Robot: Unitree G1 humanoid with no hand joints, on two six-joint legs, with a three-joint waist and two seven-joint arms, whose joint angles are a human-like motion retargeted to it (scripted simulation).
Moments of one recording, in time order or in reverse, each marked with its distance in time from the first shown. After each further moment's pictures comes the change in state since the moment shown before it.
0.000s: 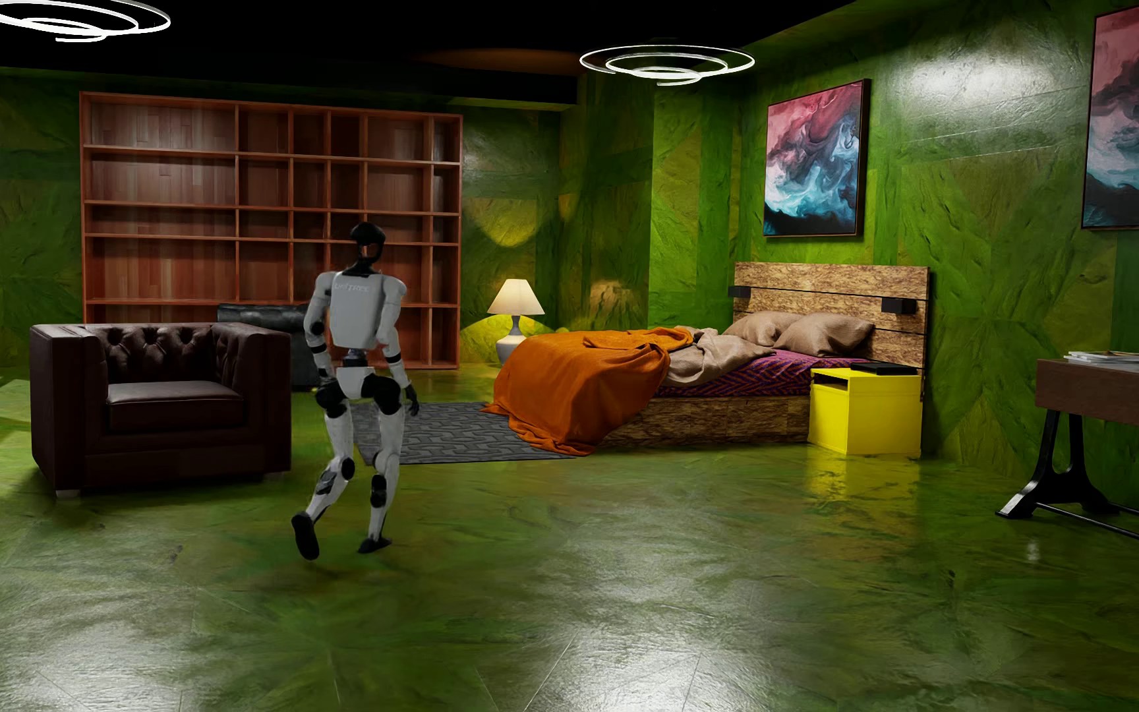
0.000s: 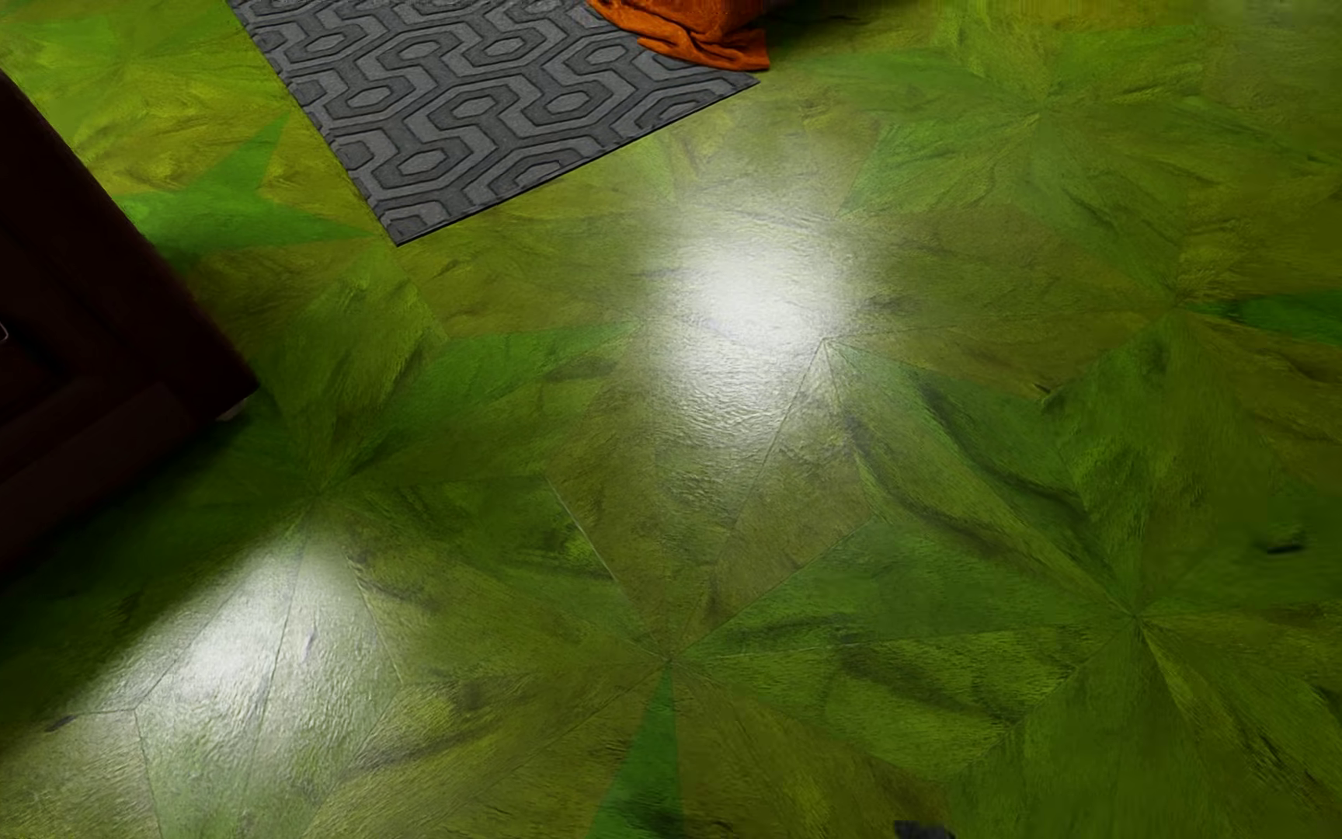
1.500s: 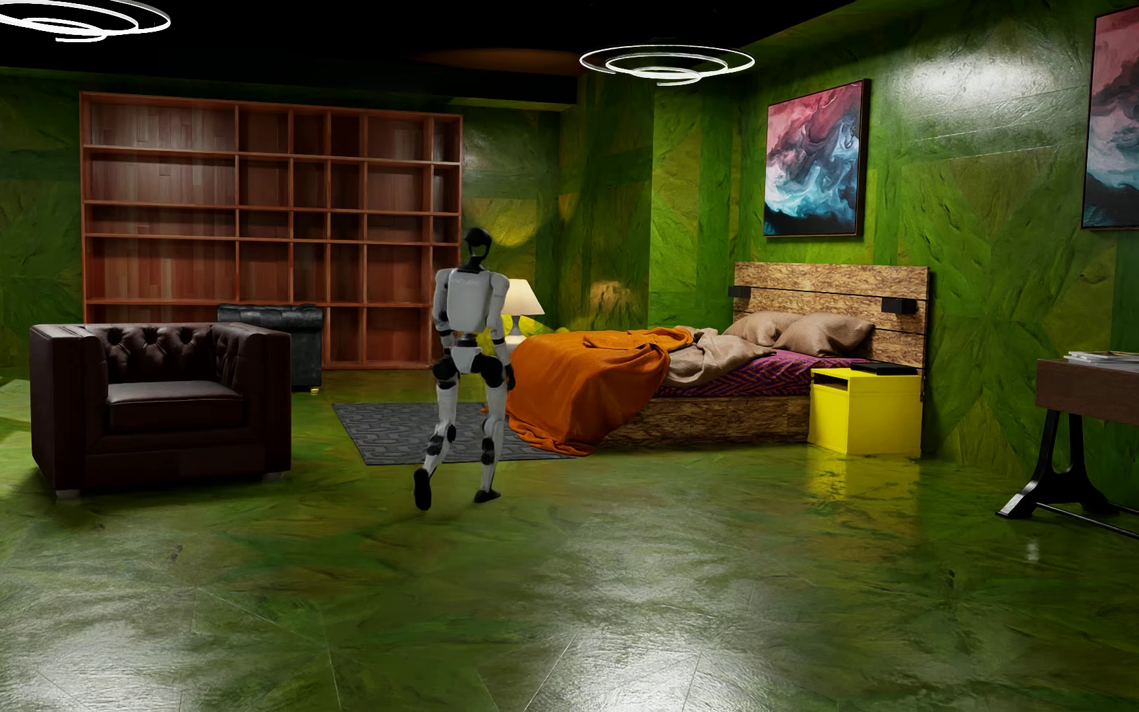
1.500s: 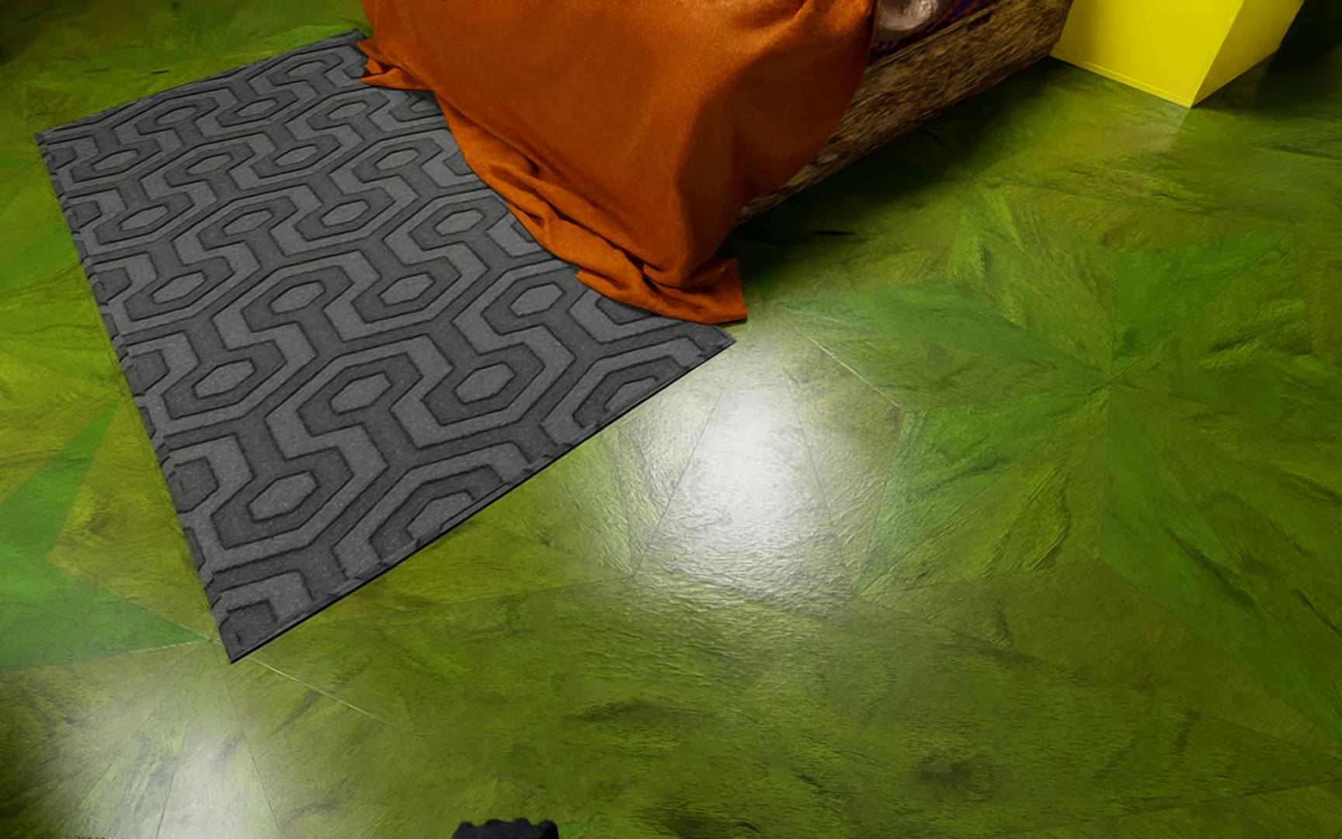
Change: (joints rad) body 0.170 -0.010 0.007 0.041 -0.091 -0.043 0.126 0.029 -0.047 -0.220 -0.011 -0.163 -0.025 0.194 0.061 -0.147 -0.004 0.043 -0.118 0.009 0.048 0.211 0.066 0.082 0.002 0.146 0.075 0.062 0.083
